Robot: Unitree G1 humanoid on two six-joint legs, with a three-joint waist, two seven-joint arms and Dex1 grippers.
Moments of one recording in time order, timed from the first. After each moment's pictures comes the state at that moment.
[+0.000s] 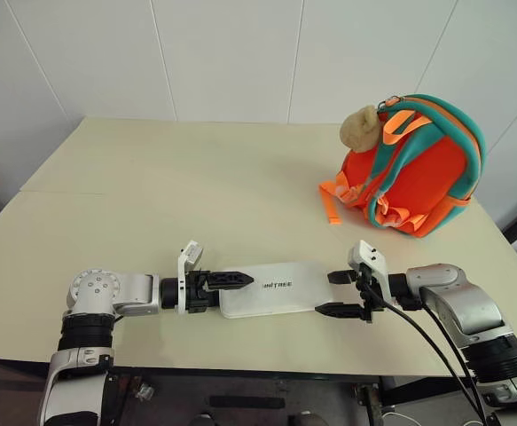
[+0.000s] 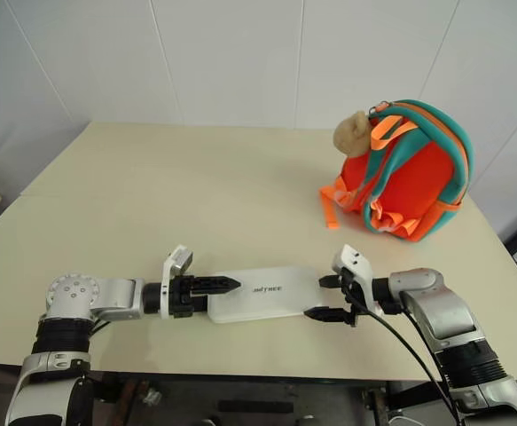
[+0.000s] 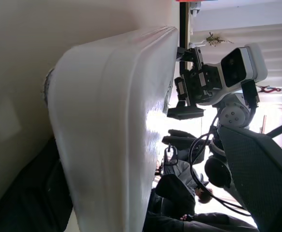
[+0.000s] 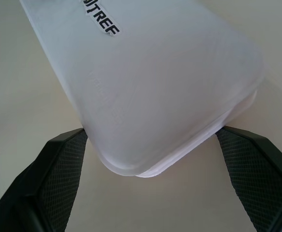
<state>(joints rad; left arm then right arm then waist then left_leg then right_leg) -0.63 0.45 0.25 0.35 -1.30 1.60 -0.20 -0.48 -0.70 0.13 0.03 0.30 0.59 1.19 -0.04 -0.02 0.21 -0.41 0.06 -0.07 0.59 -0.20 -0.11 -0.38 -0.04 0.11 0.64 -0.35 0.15</state>
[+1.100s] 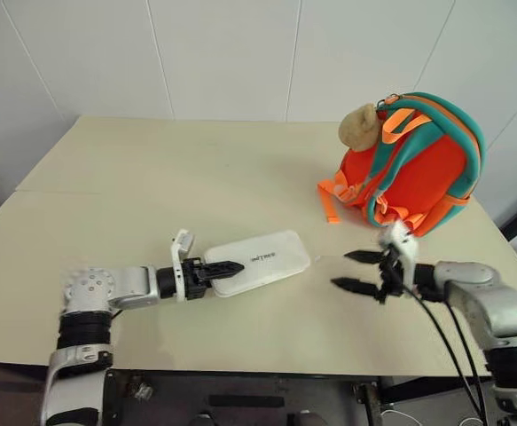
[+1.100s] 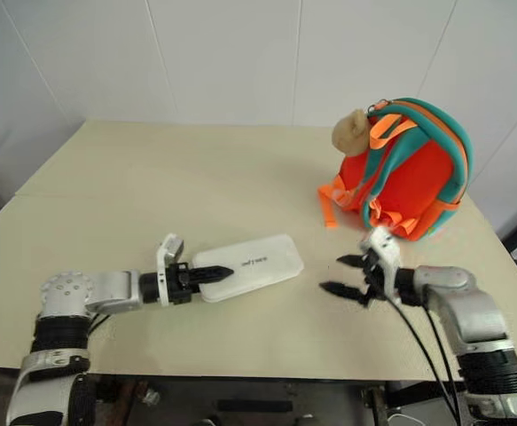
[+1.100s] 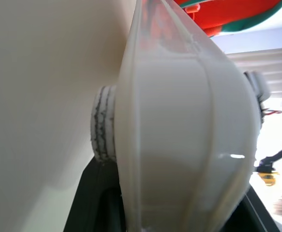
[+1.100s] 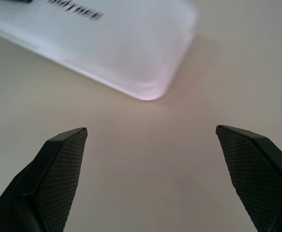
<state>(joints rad) -0.65 0.54 0.28 0.30 -1.25 1.48 -0.26 -0.48 -0.74 -0.15 0.01 0.40 0.64 0.99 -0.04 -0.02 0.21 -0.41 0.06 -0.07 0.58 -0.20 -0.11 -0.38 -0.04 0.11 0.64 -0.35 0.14</state>
